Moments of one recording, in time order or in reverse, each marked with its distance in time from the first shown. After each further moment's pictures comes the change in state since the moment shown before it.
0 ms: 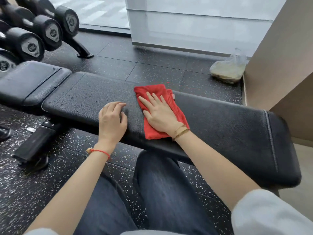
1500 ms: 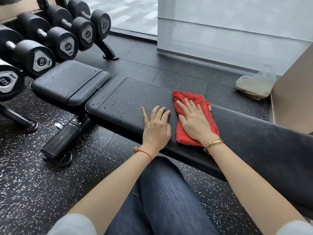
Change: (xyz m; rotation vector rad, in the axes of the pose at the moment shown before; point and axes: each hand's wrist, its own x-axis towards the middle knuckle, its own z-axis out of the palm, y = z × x) left_hand 0.020 -0.024 0.007 0.111 -0.175 0.121; right_hand 0.042 -0.028 0.010 0.019 0.069 0.119
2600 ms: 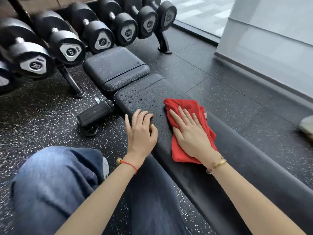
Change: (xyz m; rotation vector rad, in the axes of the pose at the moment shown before) left_hand -0.009 -0.049 -0.010 0.095 0.304 -0.564; right_hand 0.061 -0.032 0.022 0.009 -0.140 -0.513
